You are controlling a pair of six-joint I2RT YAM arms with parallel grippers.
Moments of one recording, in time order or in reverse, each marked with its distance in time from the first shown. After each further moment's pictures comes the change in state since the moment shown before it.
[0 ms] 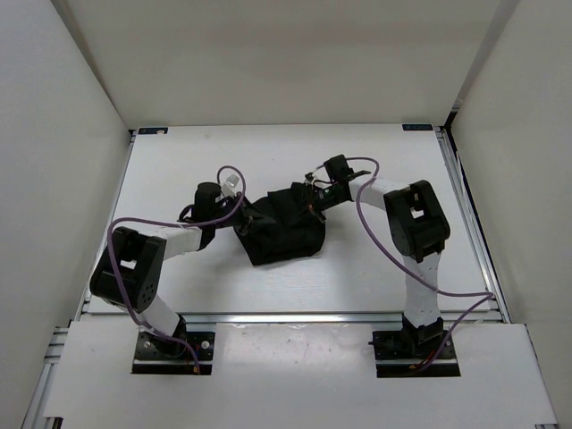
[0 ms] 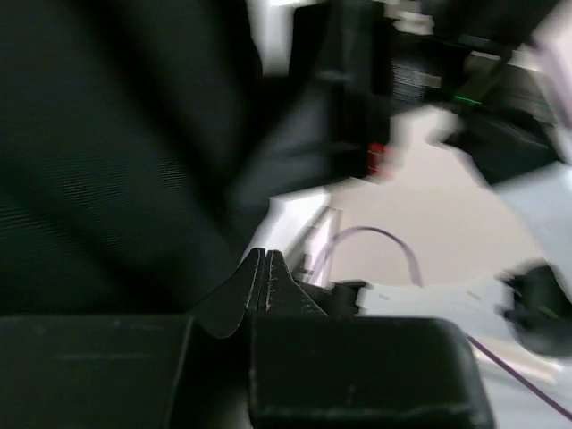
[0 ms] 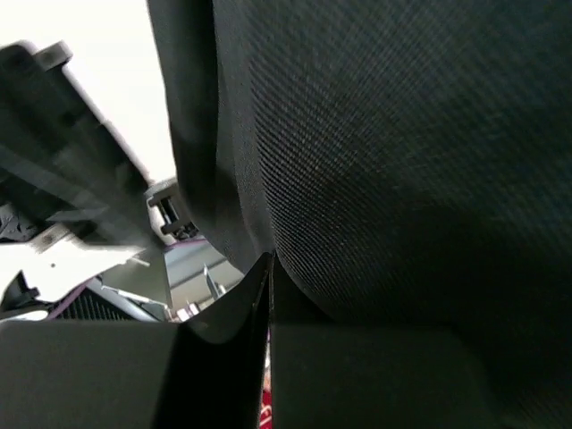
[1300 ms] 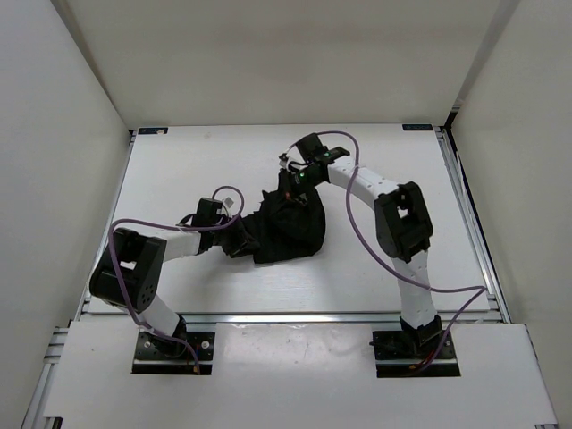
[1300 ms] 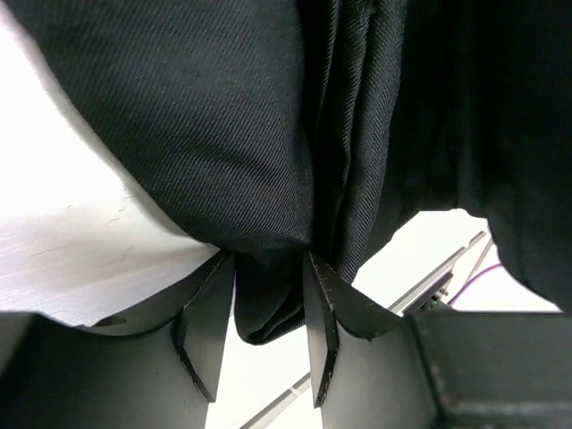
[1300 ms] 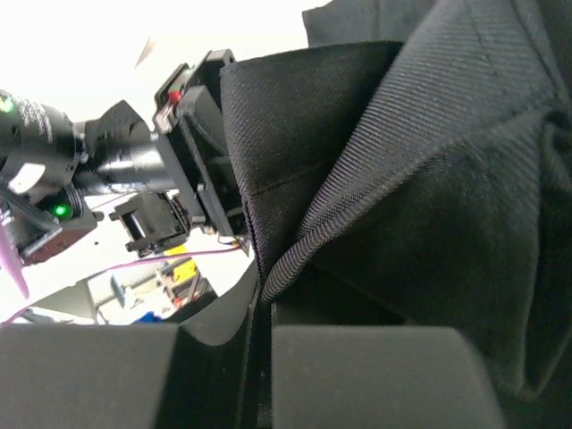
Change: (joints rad) left arm 0.004 0.016 -0.063 -0.389 -0.247 0.311; right arm 0.136 0.055 0.391 -0.340 0.186 -0.149
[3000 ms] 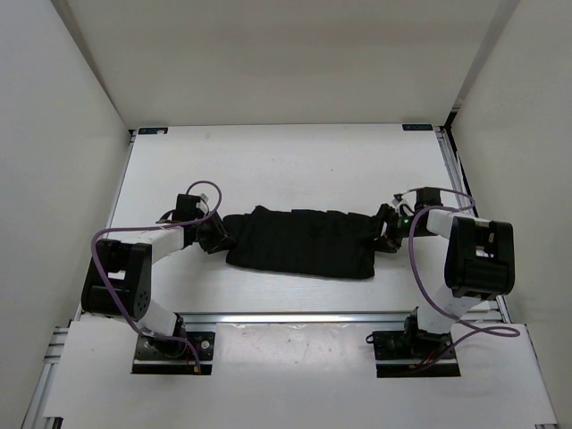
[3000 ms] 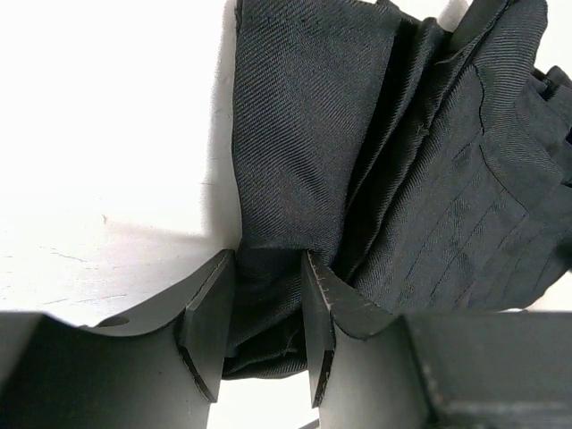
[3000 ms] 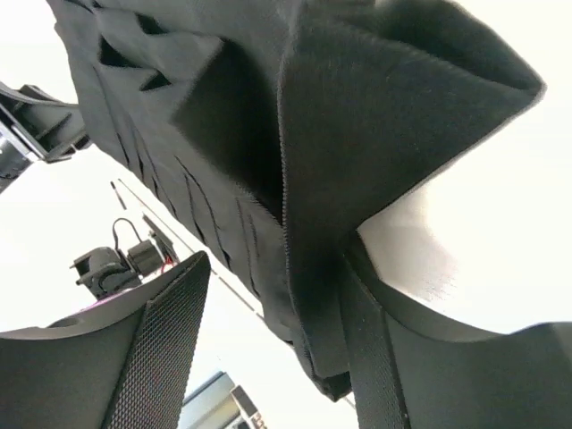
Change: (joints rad) left arm 0.166 -0.081 0.027 -0.193 -0.135 0.132; right arm -0.668 -0.495 -0.973 0.292 -0.003 -0.218
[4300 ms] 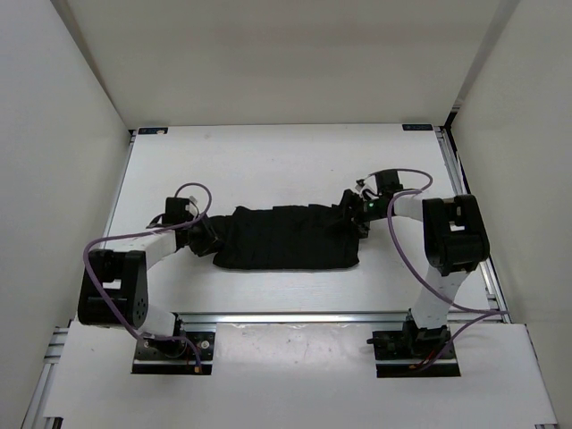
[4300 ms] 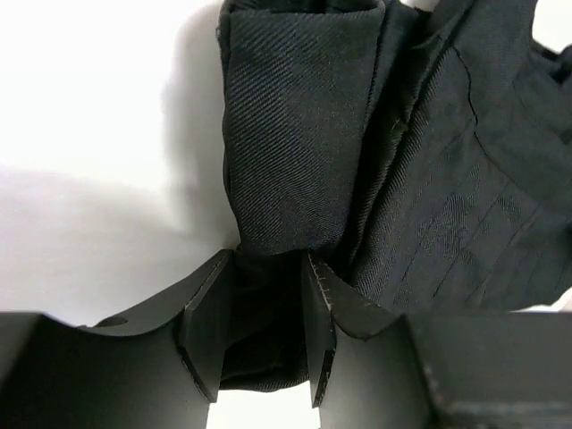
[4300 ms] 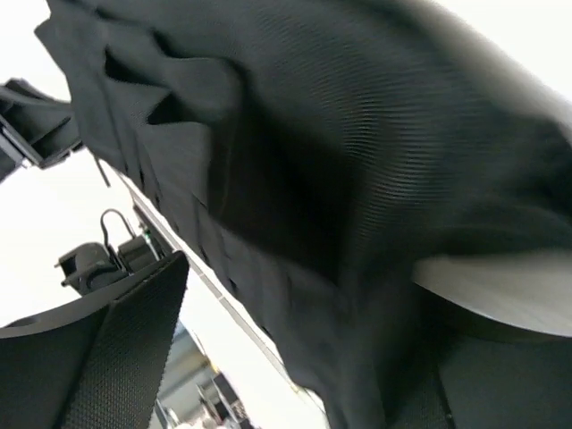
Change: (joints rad) left arm 0.116 -0.085 -0.053 -0.053 -0.021 0.061; right arm 0.248 0.200 0.201 0.108 0.034 0.134
